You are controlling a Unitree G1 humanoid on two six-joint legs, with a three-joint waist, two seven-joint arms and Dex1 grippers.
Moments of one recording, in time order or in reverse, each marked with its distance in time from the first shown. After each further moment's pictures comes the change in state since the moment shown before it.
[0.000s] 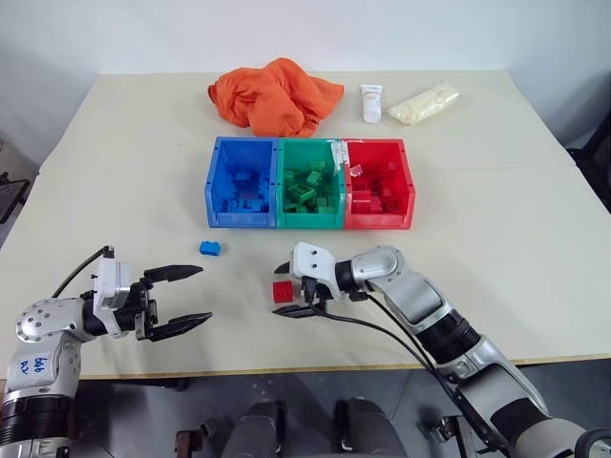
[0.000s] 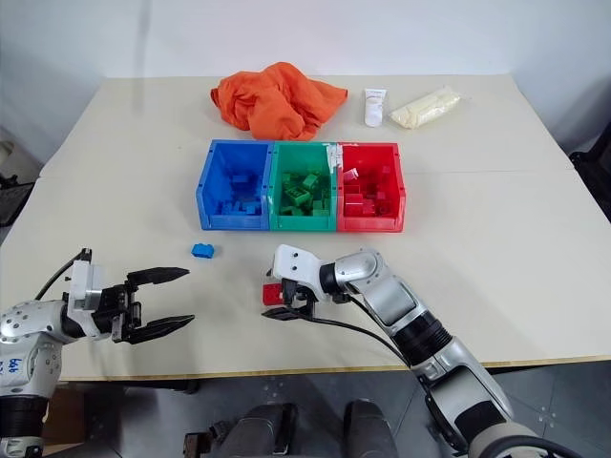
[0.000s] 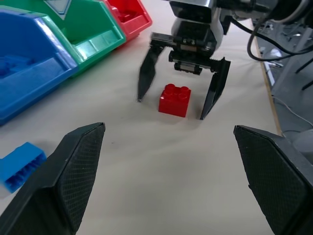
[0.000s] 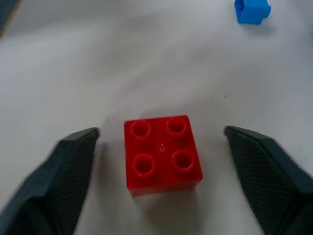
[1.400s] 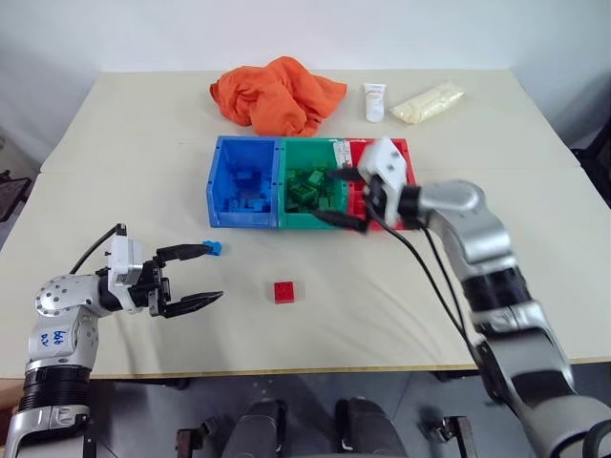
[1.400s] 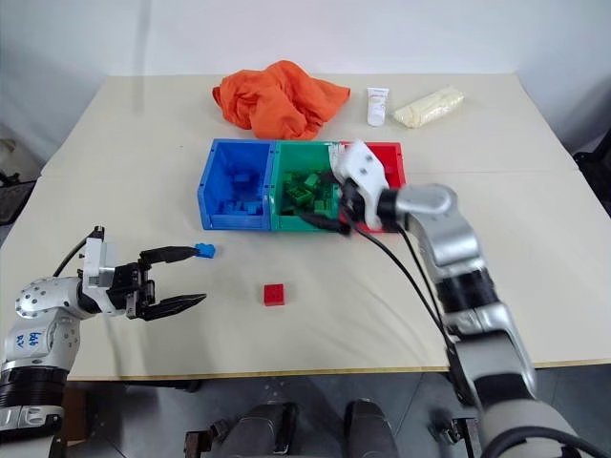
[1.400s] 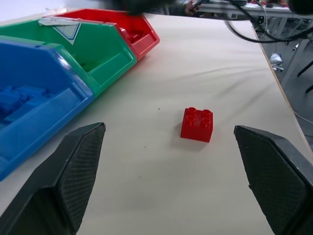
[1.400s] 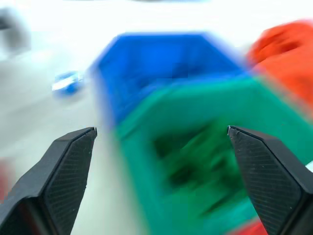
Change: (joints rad) left arm -0.177 -0.027 -0.064 0.119 0.025 -0.029 -0.023; right arm -0.066 -0.200 -0.354 -0.030 0.212 0.071 0.033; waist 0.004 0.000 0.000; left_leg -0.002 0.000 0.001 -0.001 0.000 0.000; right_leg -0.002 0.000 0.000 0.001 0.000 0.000
